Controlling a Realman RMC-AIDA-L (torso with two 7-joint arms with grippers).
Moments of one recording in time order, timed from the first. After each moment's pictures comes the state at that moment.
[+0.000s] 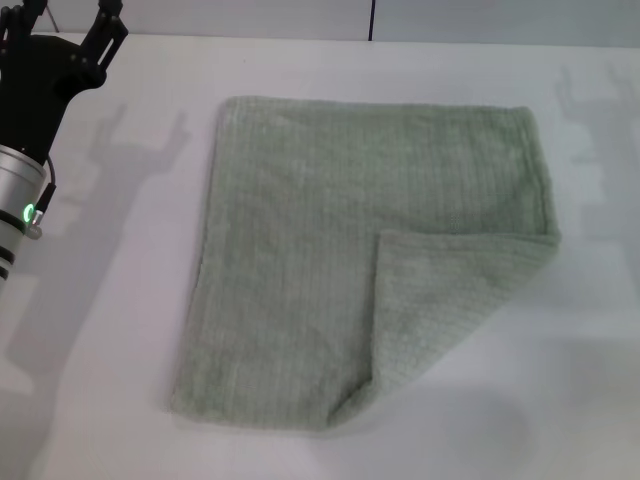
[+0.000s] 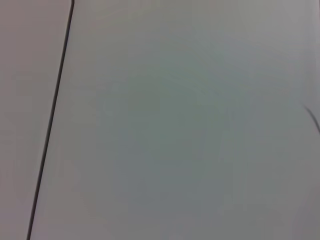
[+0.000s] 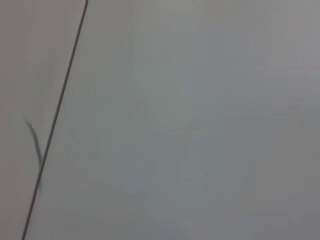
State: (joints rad) left arm -0.37 -2.07 1.86 0.37 -0.36 1.19 -0.27; right arm 0.61 2.08 1.18 0.25 -2.41 -1.23 -0.12
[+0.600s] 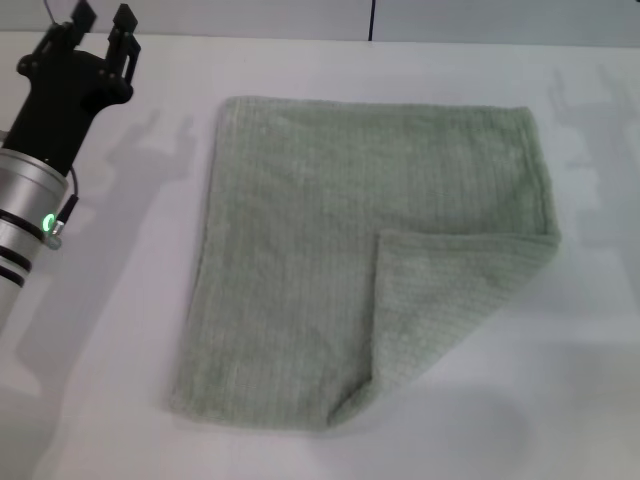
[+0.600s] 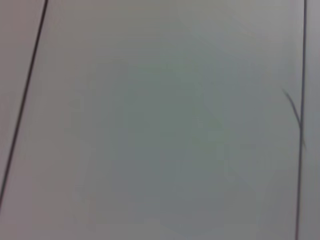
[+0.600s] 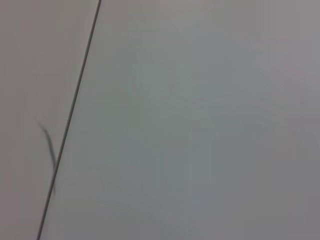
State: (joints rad) left arm -0.38 -2.07 1.92 0.37 -0.35 1.16 -0.31; right arm 0.60 2.08 1.17 0.26 -2.43 -1.25 -0.11
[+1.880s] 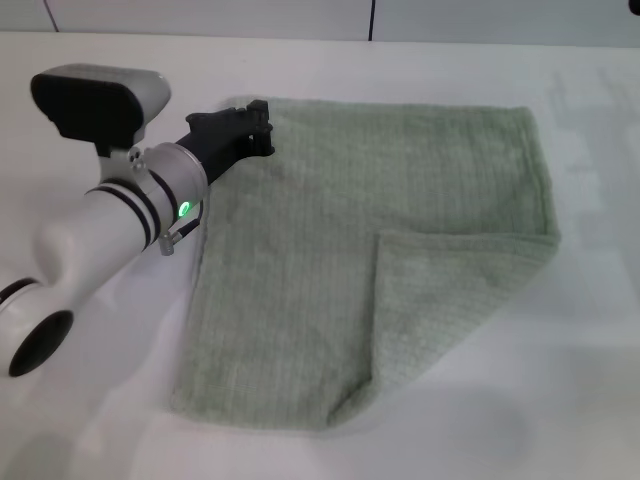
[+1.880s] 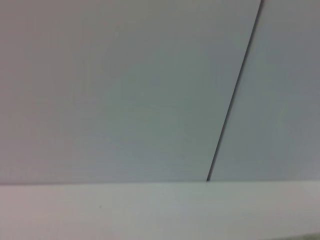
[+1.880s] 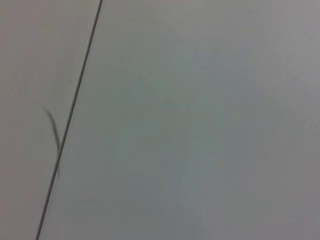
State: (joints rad) left arm -0.52 -2.07 2.05 0.59 -0.29 0.38 -0.47; right arm 0.59 2.08 1.16 0.25 -2.43 -1.23 -0.12
